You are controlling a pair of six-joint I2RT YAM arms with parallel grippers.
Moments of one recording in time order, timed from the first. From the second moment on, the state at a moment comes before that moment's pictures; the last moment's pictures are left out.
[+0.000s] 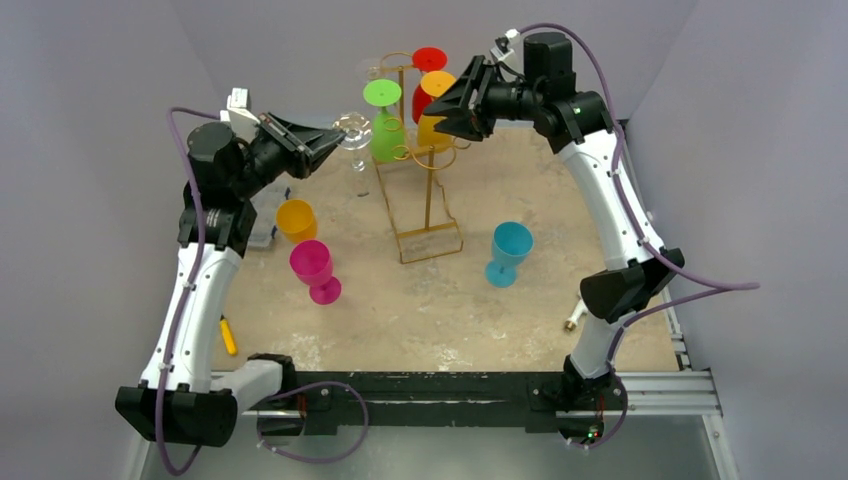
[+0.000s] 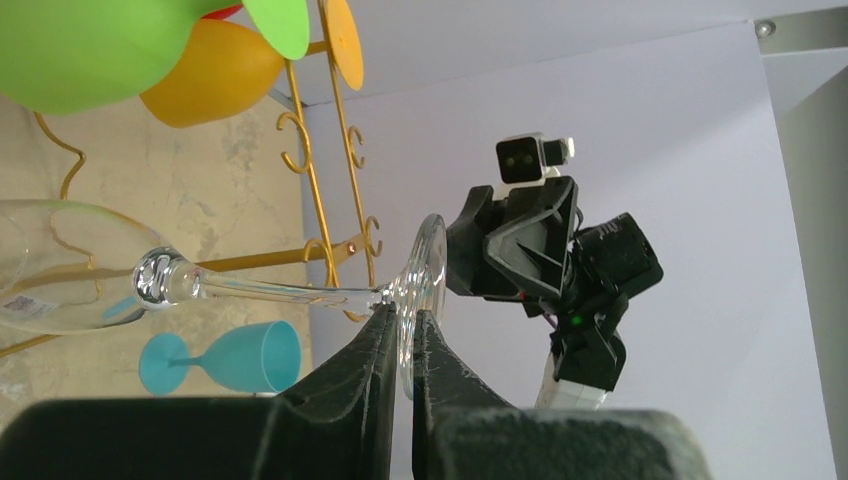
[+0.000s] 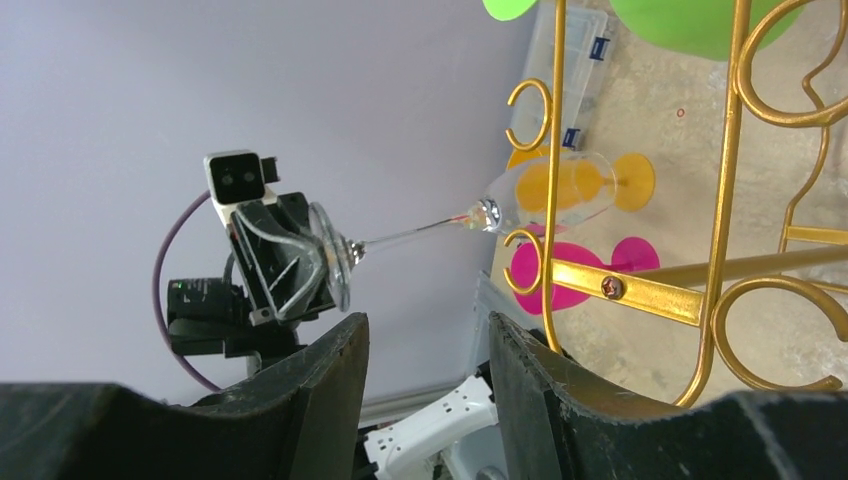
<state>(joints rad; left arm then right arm) -0.07 1.13 1.28 -0.20 0.55 -1.31 0.39 1.82 2.22 -0.79 -0.68 1.03</state>
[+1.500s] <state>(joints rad) -0.08 0.92 1.31 -0.29 0.76 -0.85 0.58 1.82 2.24 -0.87 -0.76 1.22</state>
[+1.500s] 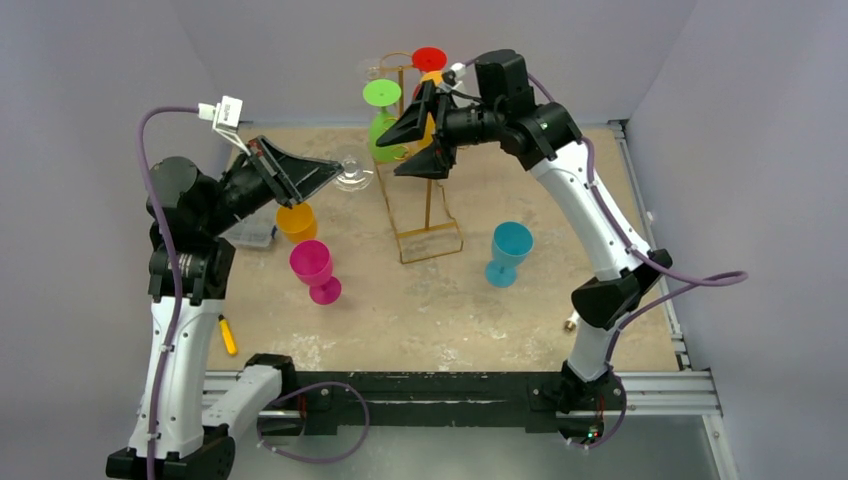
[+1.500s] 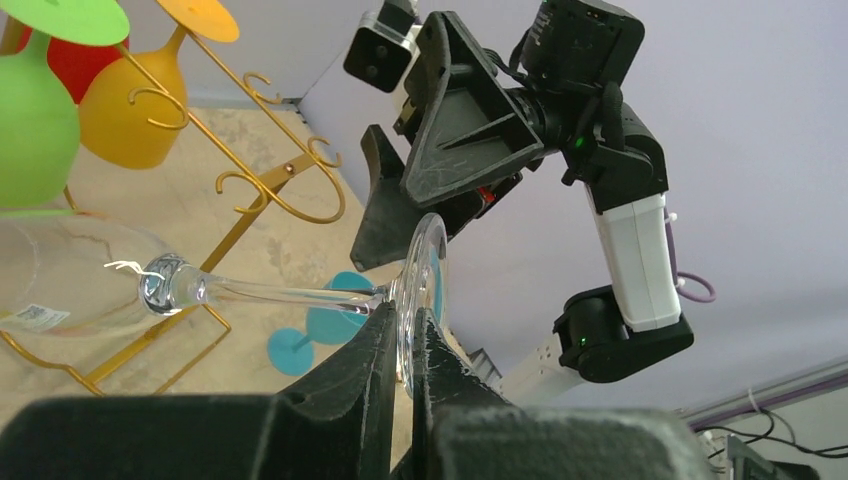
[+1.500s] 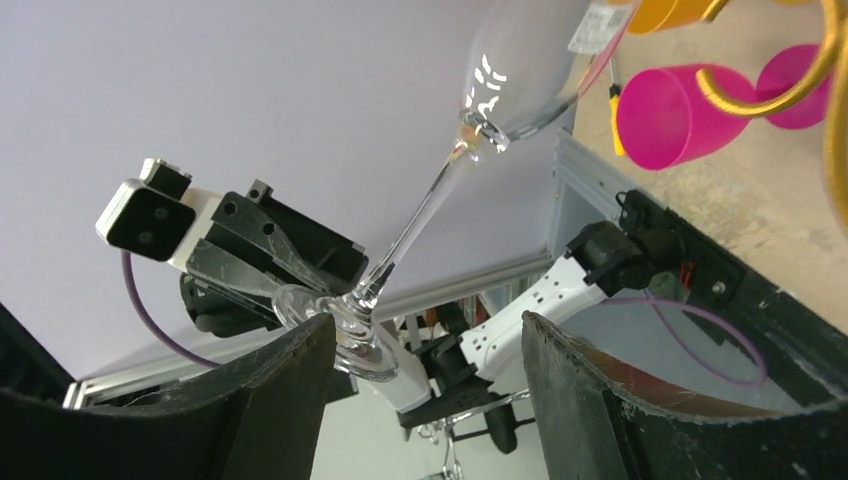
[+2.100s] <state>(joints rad) -0.09 0.86 1.23 -0.08 0.77 -0.80 0.69 1.91 2.24 -0.75 -0.75 1.41</state>
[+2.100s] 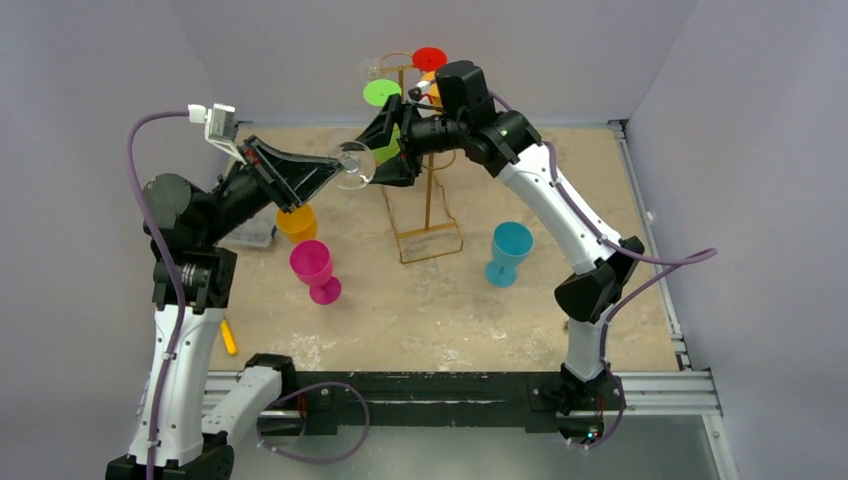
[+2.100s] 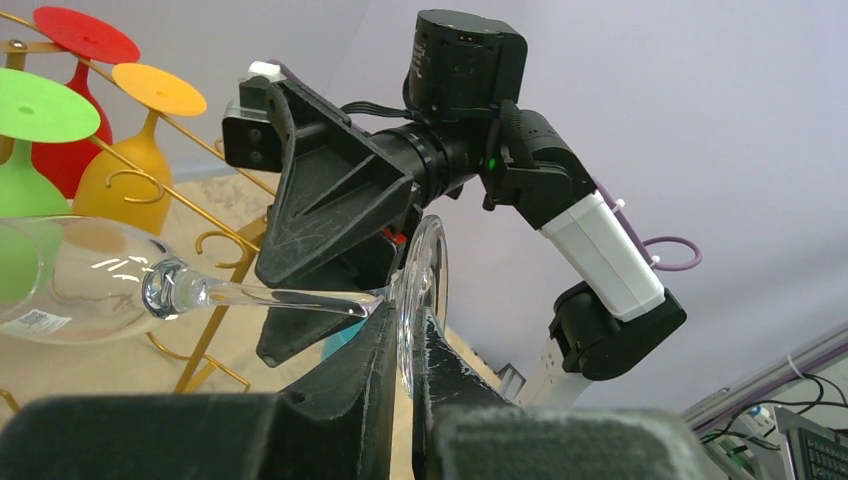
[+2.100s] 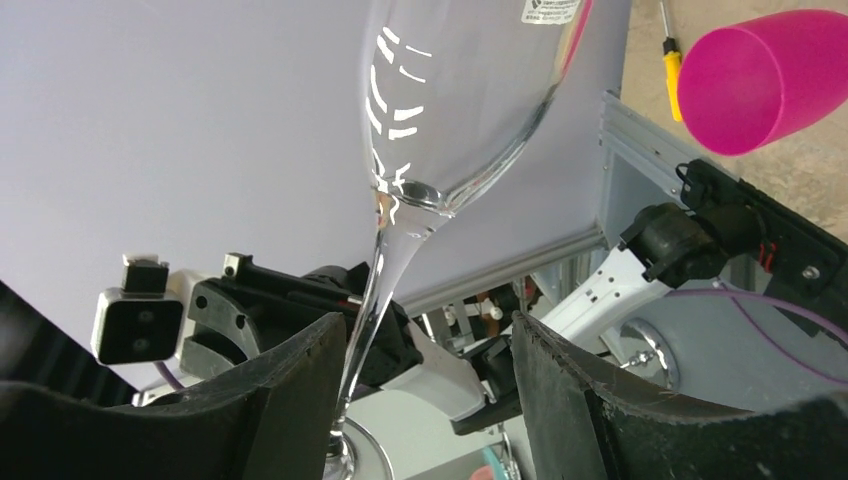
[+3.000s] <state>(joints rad) -0.10 0.88 1.21 0.04 0.77 -0.81 0.74 1.94 2.31 -0.62 -0.77 1.57</state>
